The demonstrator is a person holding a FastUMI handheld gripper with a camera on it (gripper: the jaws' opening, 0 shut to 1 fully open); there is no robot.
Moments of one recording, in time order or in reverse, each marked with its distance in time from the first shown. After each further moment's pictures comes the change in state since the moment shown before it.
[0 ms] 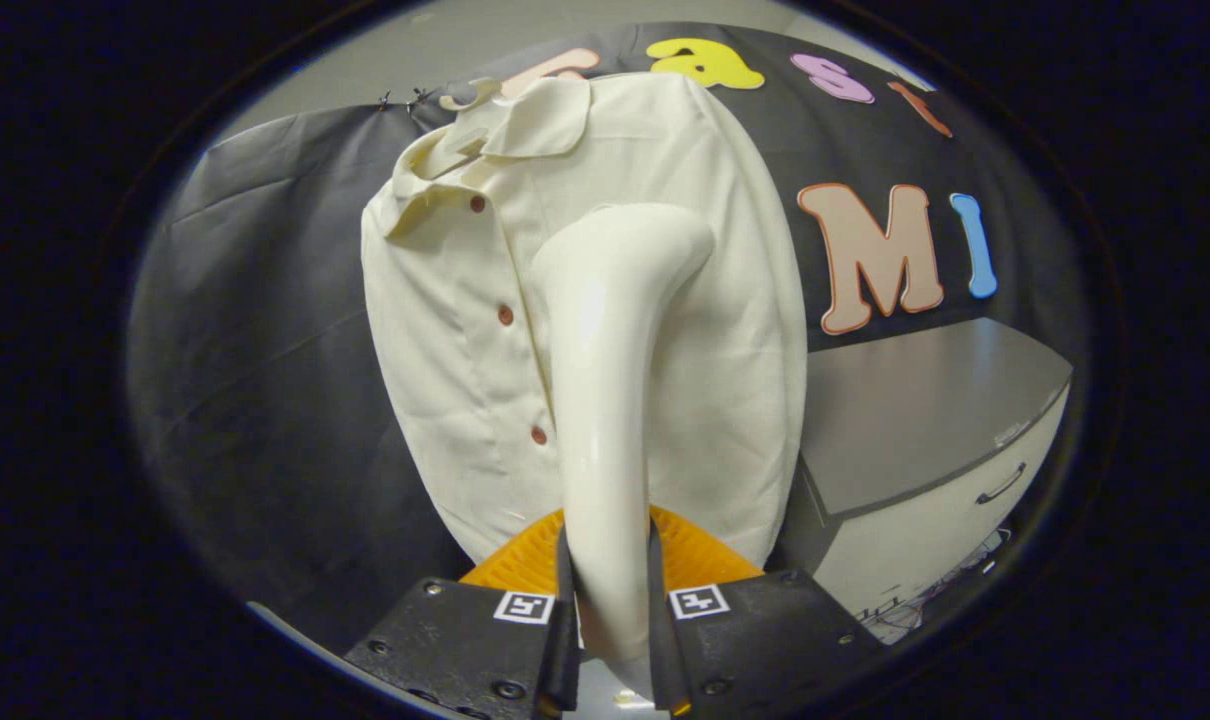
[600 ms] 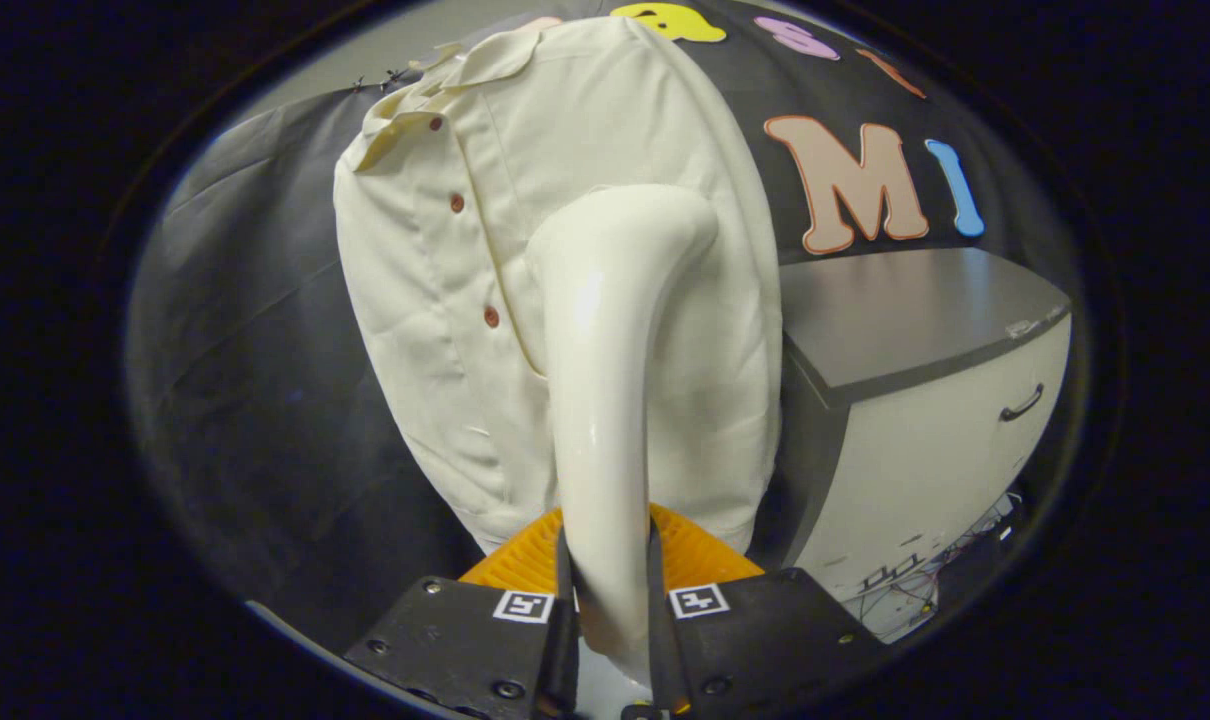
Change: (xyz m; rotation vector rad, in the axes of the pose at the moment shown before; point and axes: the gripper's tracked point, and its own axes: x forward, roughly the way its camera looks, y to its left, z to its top) arm 0.002 -0.026 -0.083 0.070 0.131 -0.011
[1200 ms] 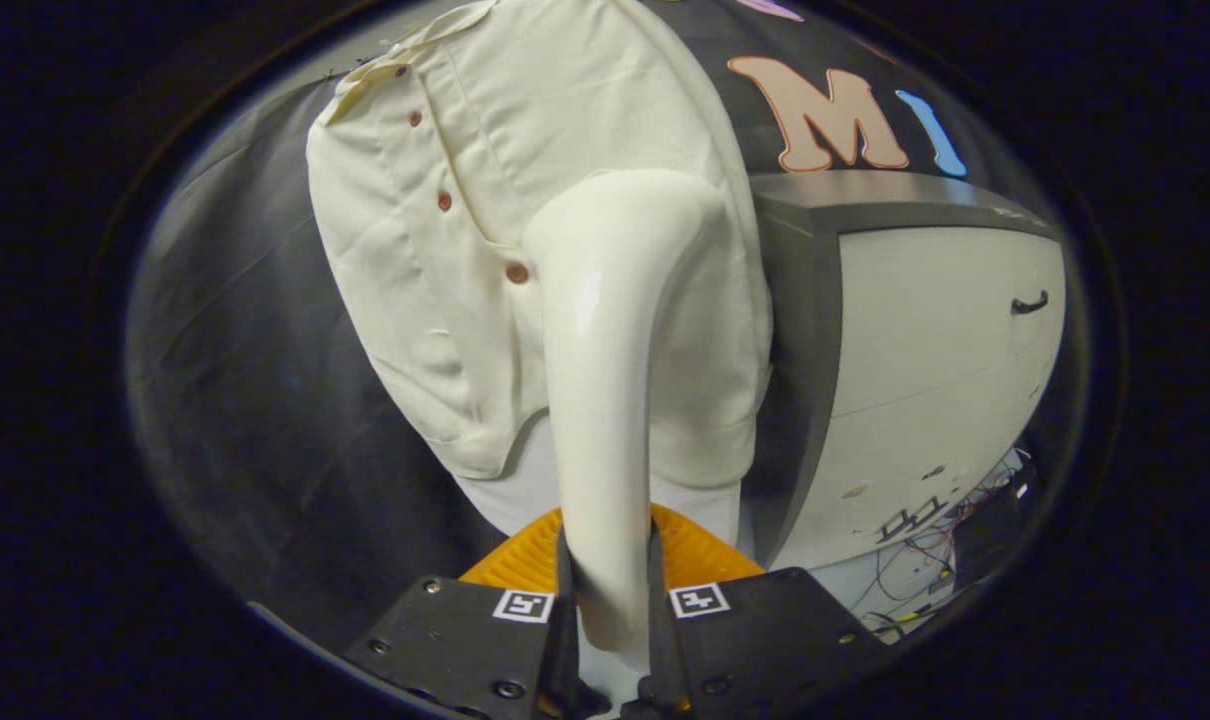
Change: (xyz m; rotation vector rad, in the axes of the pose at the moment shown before) arm 0.004 -0.021 -0.085 0.052 0.151 -0.019
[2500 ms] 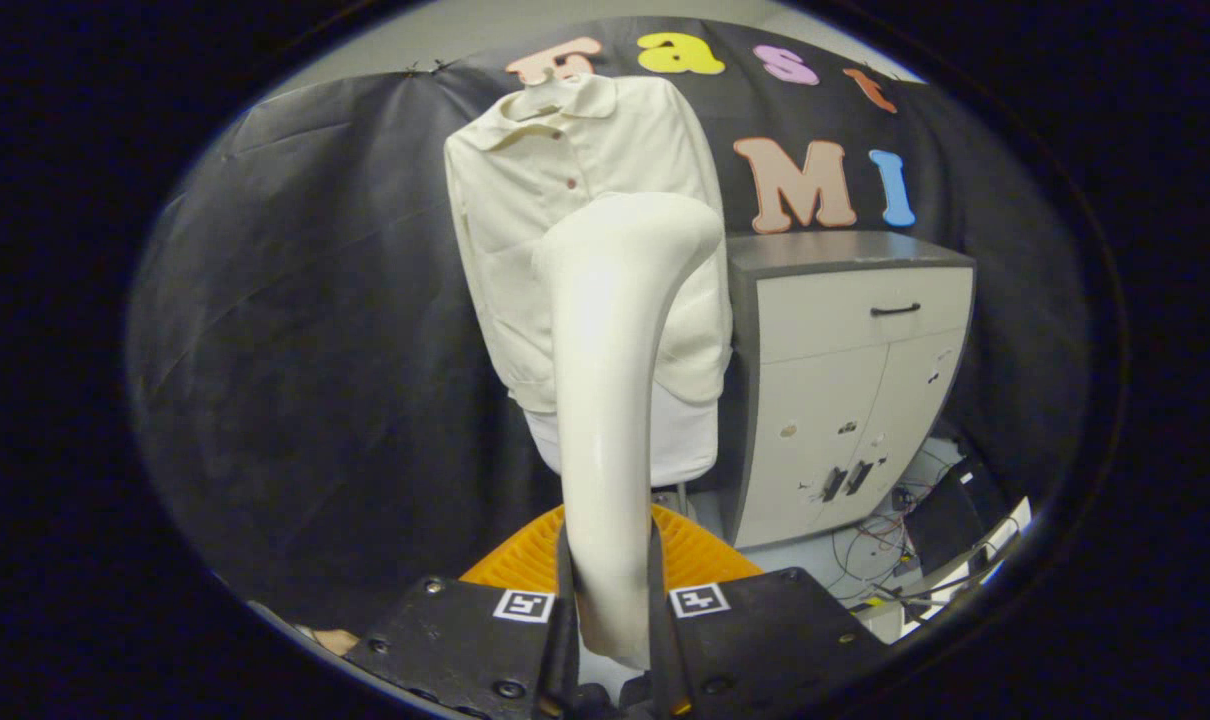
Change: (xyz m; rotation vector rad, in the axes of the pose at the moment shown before) arm -0.235 0.099 -0.077 -0.113 -0.130 -0.086
